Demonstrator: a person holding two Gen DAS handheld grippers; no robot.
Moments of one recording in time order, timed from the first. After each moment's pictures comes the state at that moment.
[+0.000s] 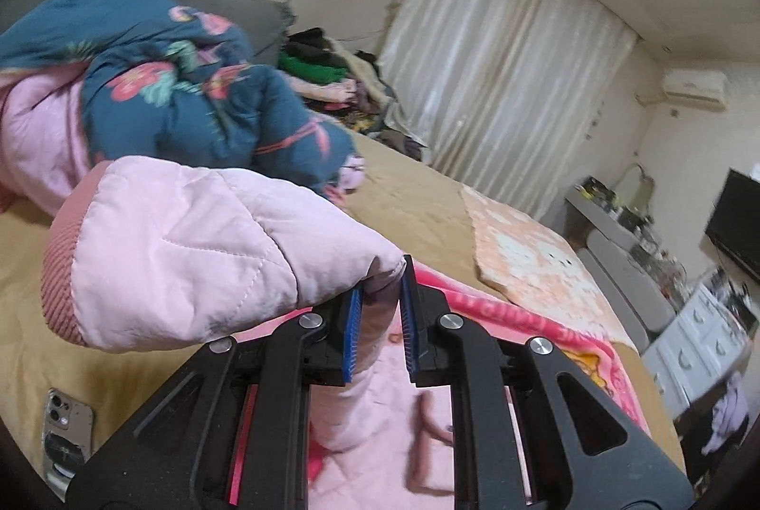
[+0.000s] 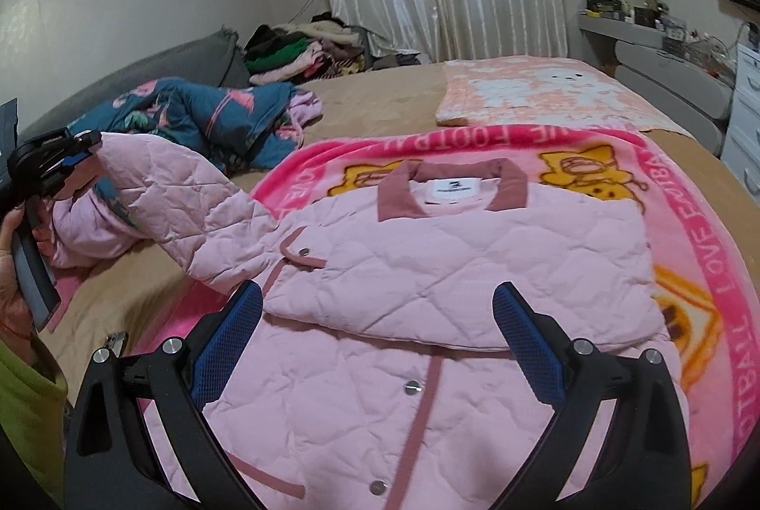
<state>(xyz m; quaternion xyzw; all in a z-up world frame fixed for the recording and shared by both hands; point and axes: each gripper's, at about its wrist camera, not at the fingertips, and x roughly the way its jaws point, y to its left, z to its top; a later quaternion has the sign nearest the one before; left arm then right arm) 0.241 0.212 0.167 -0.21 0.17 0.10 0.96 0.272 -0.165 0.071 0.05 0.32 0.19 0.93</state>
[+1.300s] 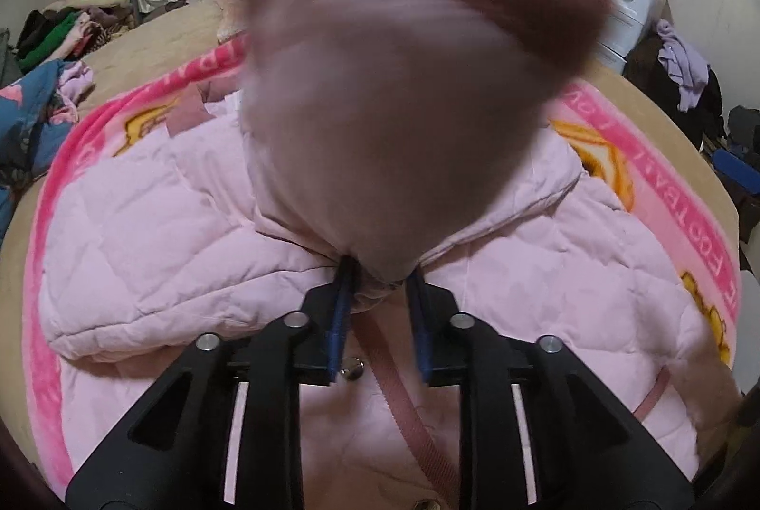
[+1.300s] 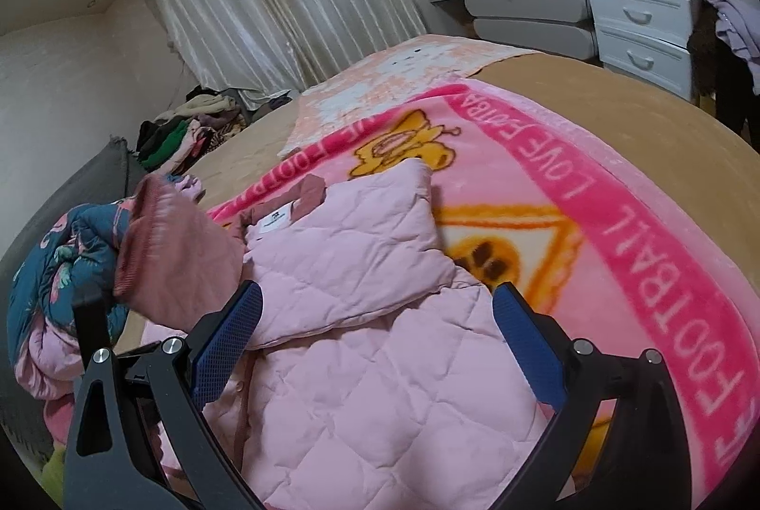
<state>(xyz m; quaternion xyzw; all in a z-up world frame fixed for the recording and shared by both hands) 0.305 -0.103 -0.017 0.08 0.43 -0.18 0.88 0.245 -0.371 0.036 0.21 0.32 0.03 0.92</state>
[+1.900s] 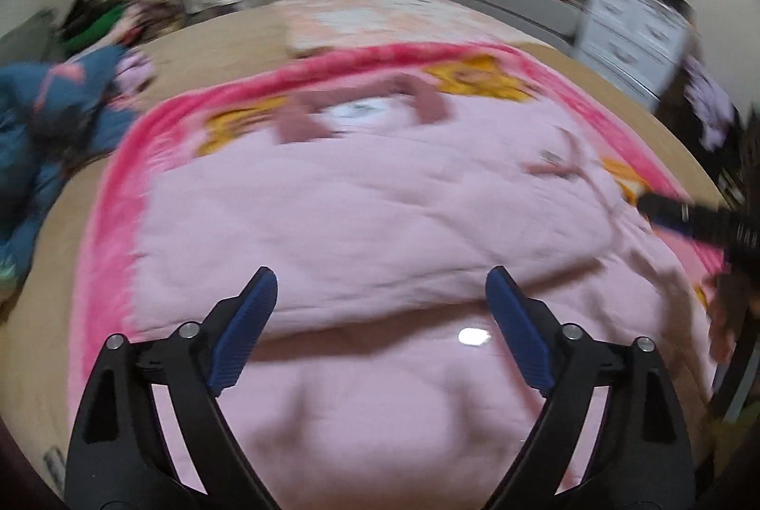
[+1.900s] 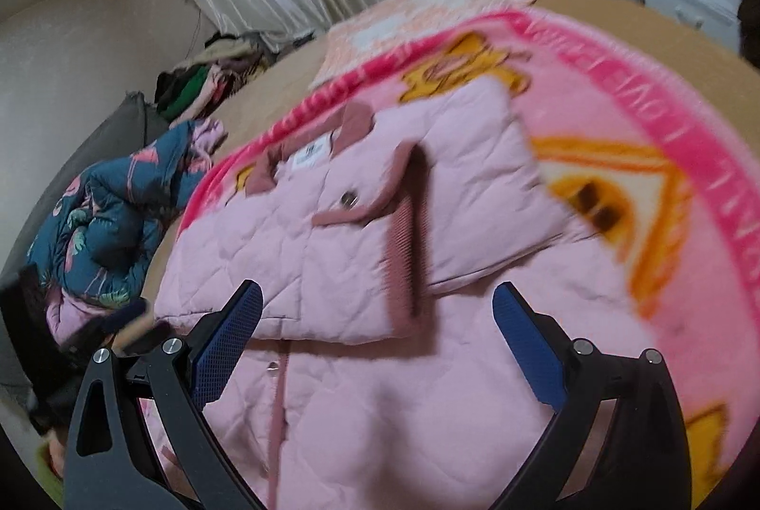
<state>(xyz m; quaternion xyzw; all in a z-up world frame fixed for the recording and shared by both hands) 0.299 -0.009 0.025 0.05 0.40 -0.11 0.91 0.312 -0.295 -0.013 0.22 0.41 0.10 0.88</state>
